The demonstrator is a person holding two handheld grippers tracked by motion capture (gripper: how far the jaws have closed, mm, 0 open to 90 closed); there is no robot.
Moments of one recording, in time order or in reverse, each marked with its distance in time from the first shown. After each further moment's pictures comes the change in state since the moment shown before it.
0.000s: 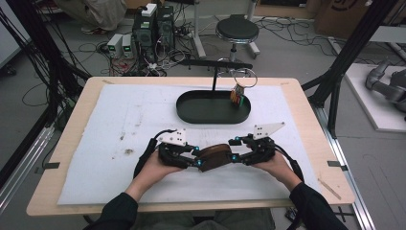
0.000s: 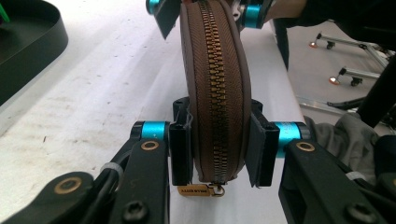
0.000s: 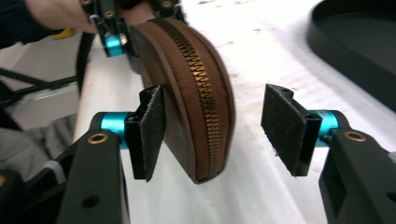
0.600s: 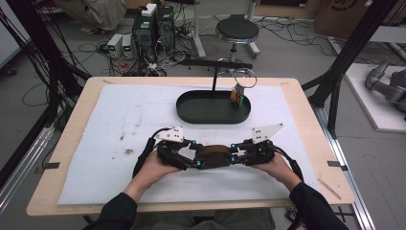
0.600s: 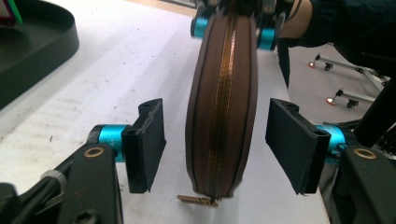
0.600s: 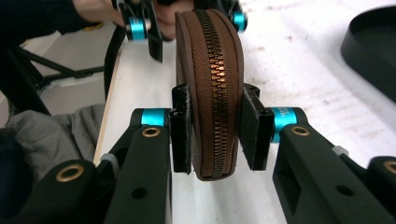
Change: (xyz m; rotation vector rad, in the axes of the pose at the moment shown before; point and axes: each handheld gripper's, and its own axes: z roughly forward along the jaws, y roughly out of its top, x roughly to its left) left arm 0.005 -0.002 -0.003 -0.052 0.010 -0.072; right arm 0.006 0.002 0.001 -0.003 0.098 -0.073
